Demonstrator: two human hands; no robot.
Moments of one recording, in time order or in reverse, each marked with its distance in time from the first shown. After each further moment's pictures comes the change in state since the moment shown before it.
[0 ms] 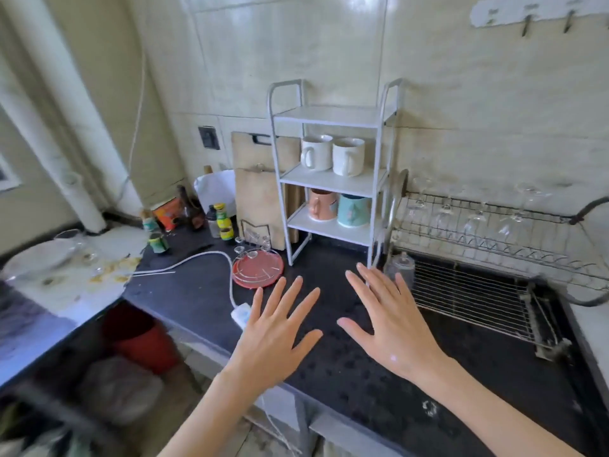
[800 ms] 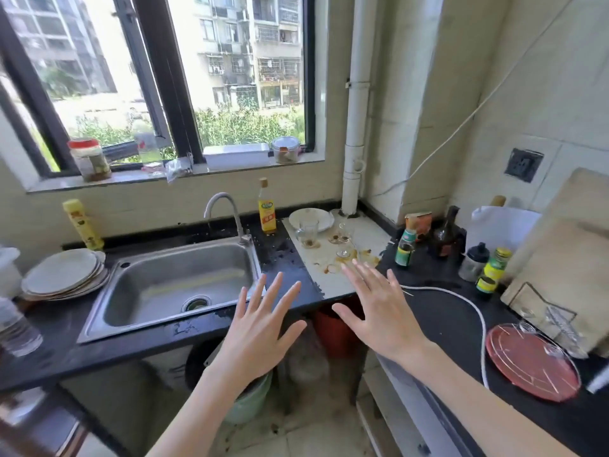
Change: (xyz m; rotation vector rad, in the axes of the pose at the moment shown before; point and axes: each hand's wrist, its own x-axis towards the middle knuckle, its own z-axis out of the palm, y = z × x) left_hand -0.253 -0.363 -0.040 0.080 0.128 -0.863; right_hand 0.216 -0.436 0.131 0.279 -0.152 -0.718
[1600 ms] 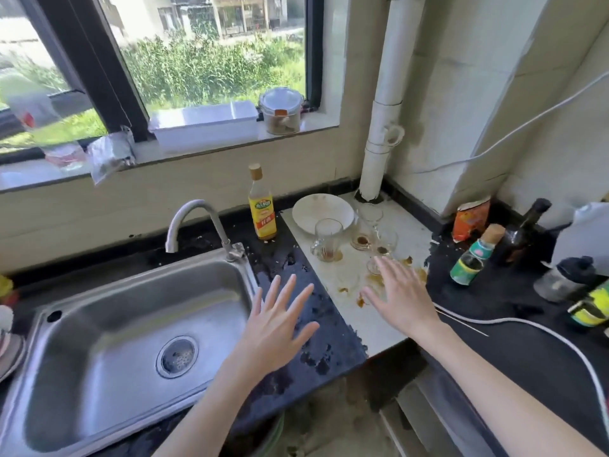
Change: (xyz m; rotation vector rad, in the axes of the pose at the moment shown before) left_hand 0.264 -0.184 0.120 -0.061 -0.333 0.091; right_hand 0.294 0.093 0.175 -0.052 -0.219 0.323
